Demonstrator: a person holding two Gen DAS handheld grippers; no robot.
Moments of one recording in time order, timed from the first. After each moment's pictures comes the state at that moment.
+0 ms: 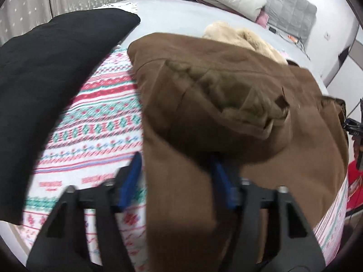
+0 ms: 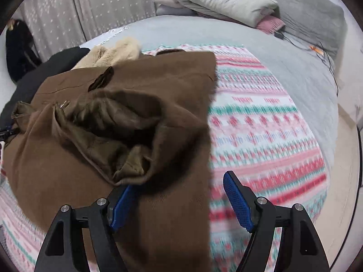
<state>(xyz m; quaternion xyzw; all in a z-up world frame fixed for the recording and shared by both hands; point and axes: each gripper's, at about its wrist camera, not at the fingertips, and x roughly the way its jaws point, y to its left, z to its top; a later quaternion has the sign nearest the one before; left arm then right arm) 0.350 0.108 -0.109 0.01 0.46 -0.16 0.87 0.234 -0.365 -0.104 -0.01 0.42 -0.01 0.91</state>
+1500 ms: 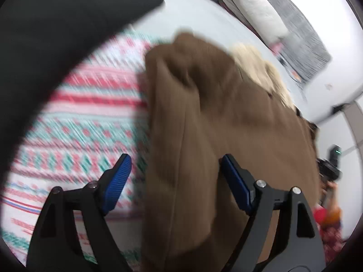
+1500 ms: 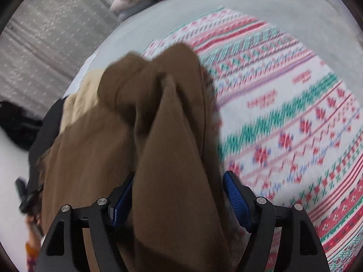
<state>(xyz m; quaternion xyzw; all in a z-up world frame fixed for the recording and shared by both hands) 0.447 0.154 -0.133 -0.16 0.53 -0.20 0.81 0.335 -0.425 -0.124 0.23 0.46 0.02 0.86</state>
